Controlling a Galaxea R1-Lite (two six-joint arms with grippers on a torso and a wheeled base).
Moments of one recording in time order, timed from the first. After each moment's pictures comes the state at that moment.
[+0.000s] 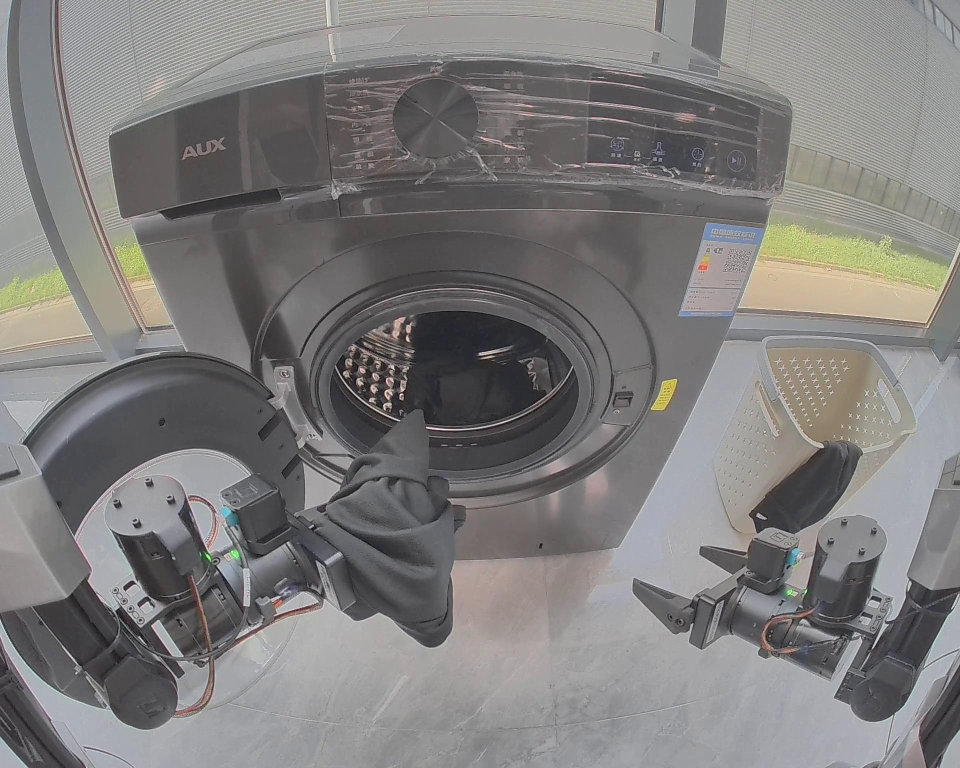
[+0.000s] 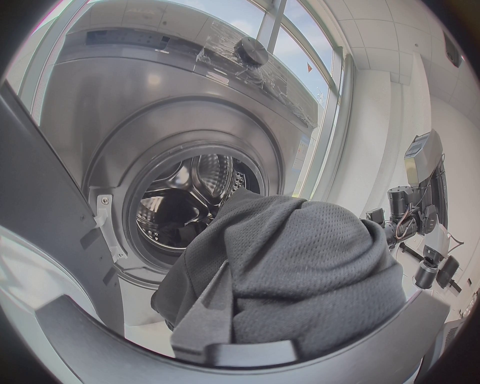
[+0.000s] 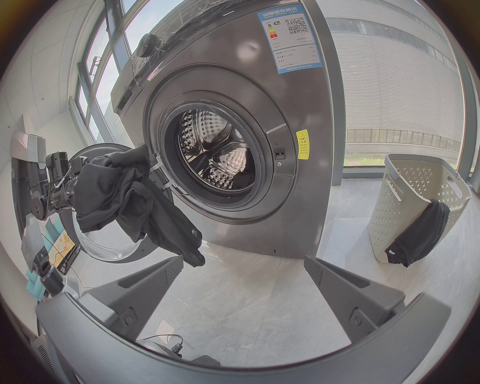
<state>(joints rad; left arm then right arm) -0.48 1.86 -0.25 -1.55 -0.18 -0.04 0.55 1.93 -0.09 -1.54 -0.03 0.18</state>
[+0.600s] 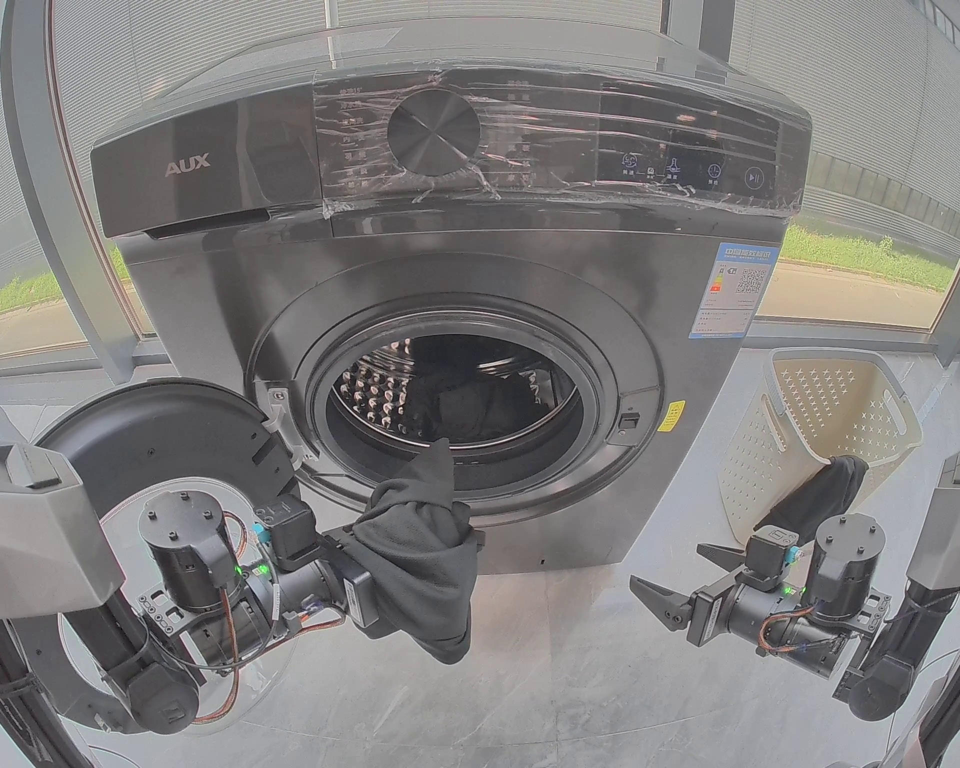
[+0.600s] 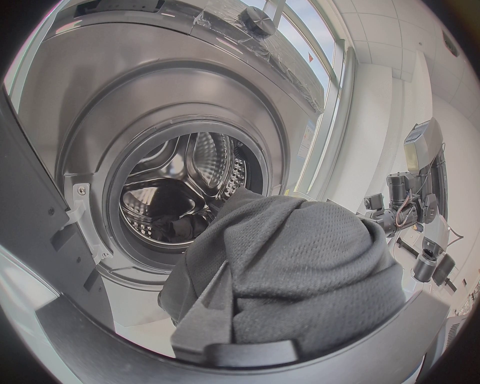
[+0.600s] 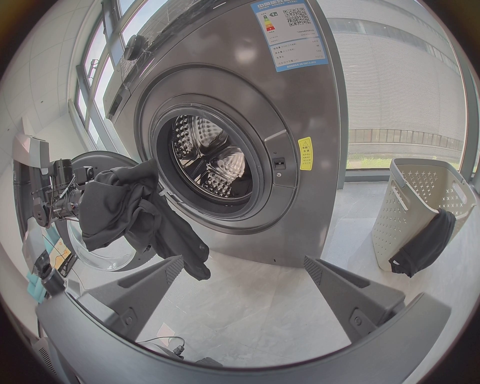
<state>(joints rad) -0.52 1.93 -0.26 -1.55 -0.17 -0.03 0.55 1.93 -0.10 -1.54 -0.03 0.19</state>
